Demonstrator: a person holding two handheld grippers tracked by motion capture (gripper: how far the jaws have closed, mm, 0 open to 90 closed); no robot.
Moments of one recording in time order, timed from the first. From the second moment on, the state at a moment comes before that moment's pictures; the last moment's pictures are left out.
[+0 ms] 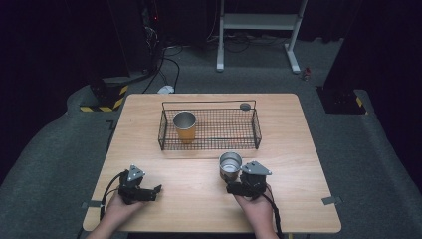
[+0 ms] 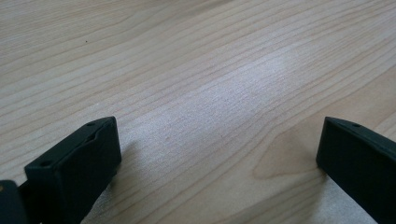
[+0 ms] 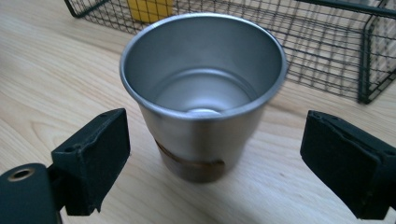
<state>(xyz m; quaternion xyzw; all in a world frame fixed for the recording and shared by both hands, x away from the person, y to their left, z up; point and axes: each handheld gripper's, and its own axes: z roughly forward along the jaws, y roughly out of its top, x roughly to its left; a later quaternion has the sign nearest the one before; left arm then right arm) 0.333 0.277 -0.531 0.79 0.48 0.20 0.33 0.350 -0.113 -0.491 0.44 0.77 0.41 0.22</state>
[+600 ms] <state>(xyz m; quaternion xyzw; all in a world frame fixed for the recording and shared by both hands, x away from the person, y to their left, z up) 0.332 0.277 -0.531 0.79 0.48 0.20 0.33 0.364 -0.094 -0.502 0.45 0.76 0.41 0.22</state>
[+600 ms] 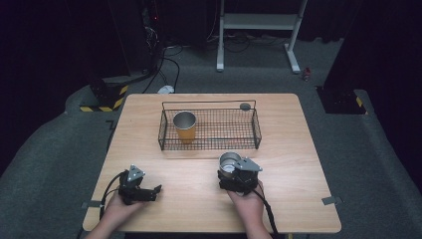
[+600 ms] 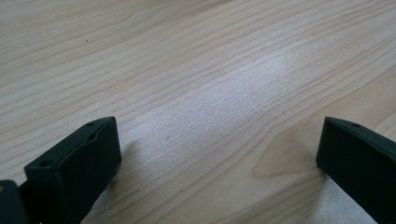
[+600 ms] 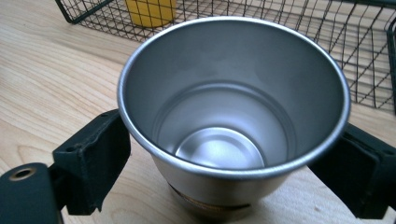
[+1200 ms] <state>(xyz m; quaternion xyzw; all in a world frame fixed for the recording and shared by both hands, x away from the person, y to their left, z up) 0.332 0.277 -0.531 0.79 0.48 0.20 0.33 0.367 -0.093 -0.504 0.45 0.75 0.42 0.24</state>
